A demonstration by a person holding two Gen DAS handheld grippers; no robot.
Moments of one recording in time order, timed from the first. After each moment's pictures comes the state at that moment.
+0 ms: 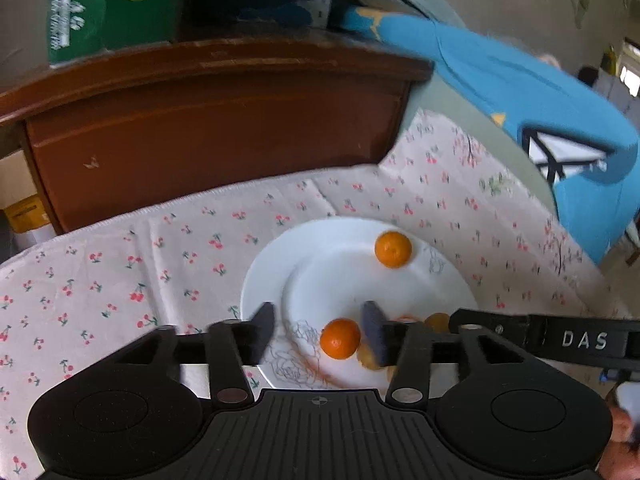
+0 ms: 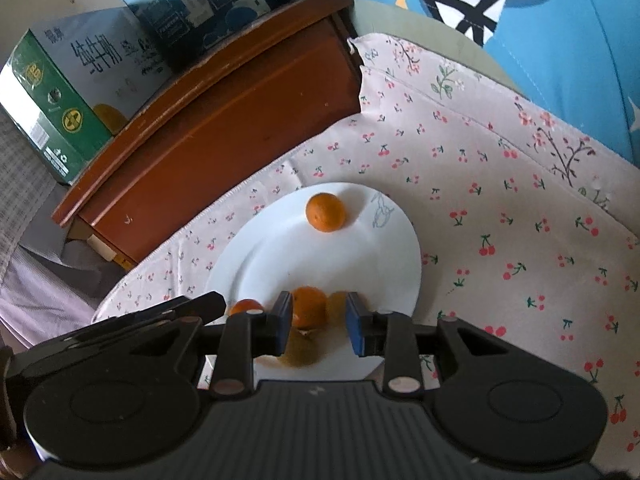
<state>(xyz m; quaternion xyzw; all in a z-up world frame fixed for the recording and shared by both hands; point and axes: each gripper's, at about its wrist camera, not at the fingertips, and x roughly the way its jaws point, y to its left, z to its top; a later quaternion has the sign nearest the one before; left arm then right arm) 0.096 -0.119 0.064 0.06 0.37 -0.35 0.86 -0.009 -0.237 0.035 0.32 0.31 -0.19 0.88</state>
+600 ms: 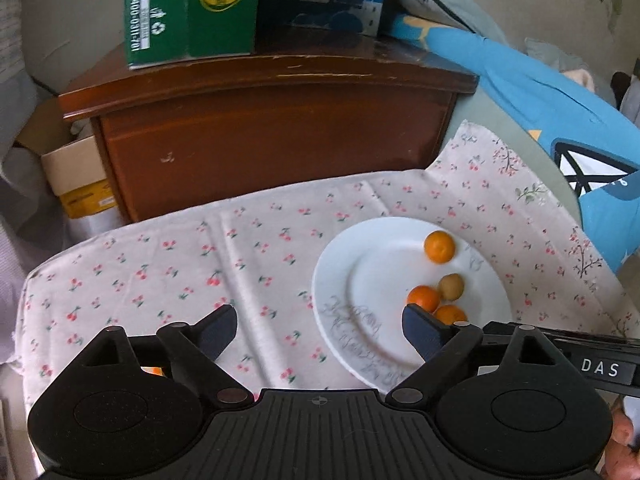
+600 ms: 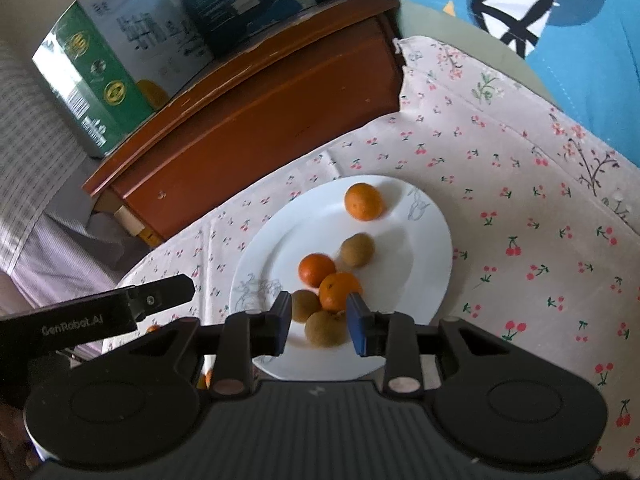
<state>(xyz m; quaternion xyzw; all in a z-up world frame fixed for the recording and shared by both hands) 0.098 -0.077 0.084 0.07 0.39 -0.30 0.87 -0.010 -0.218 0.041 0.28 0.32 -0.14 0.89</state>
